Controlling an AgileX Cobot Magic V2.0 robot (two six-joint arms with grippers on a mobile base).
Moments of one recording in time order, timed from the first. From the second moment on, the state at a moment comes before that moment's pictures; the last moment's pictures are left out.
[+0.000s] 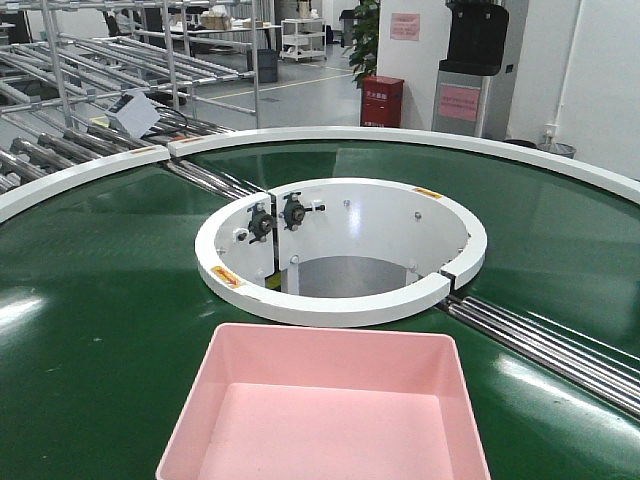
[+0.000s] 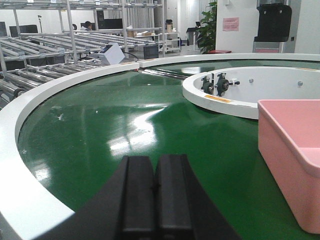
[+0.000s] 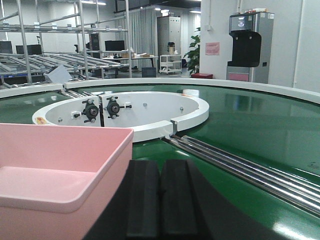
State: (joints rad) left arm 0.06 -0.02 0.03 0.05 0.05 -0.05; right arm 0.10 -0.01 0.03 0.03 -0.02 -0.03
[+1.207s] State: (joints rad) left arm 0.06 0.13 -0.50 0.05 0.32 -0.06; right arm 0.10 0.17 -0.49 0.03 0.48 -0.09
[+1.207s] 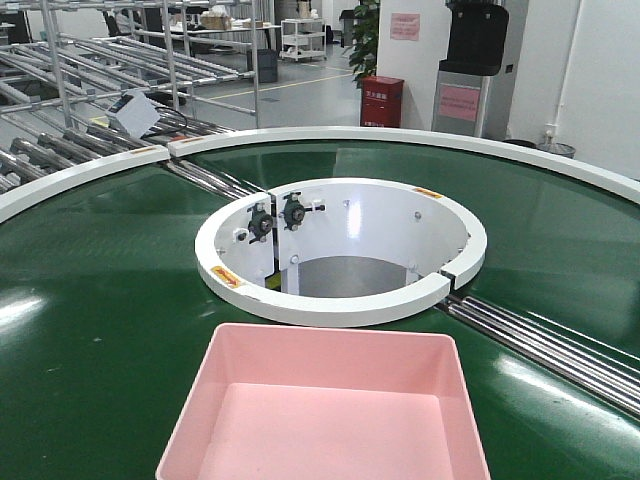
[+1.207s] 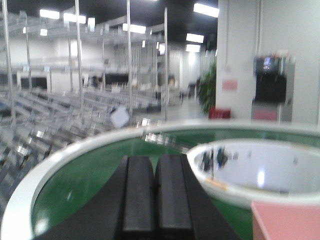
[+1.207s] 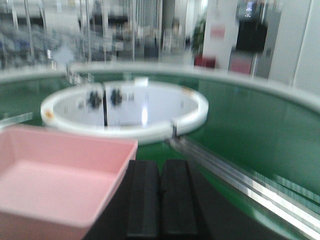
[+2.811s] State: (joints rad) left arm -0.27 1.19 -0.99 -0.14 0.95 0.28; right arm 0.28 1.29 -1.11 0.06 1.06 -0.19
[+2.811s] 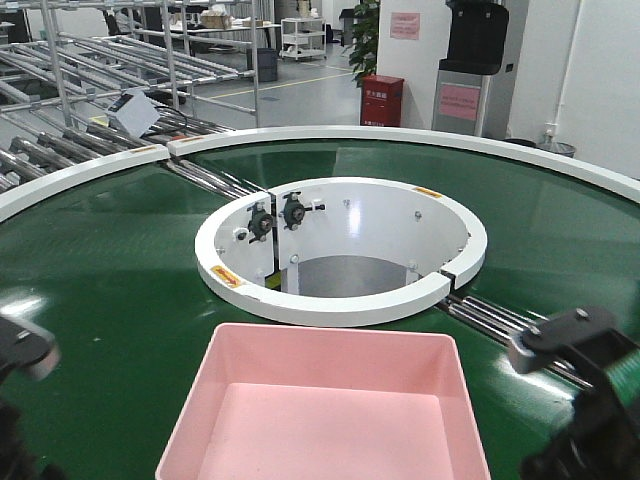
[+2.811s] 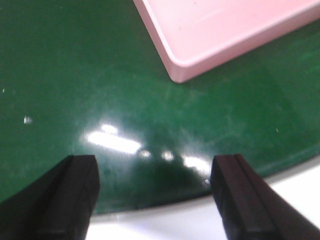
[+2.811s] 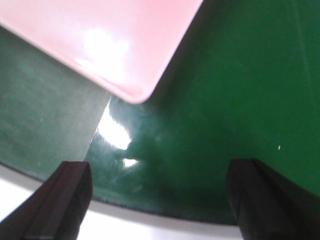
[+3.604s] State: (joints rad) left arm -0.34 1.95 -1.65 -0.04 1.02 -0.05; right arm 0.28 1.92 -1.63 -0.04 1.20 0.19
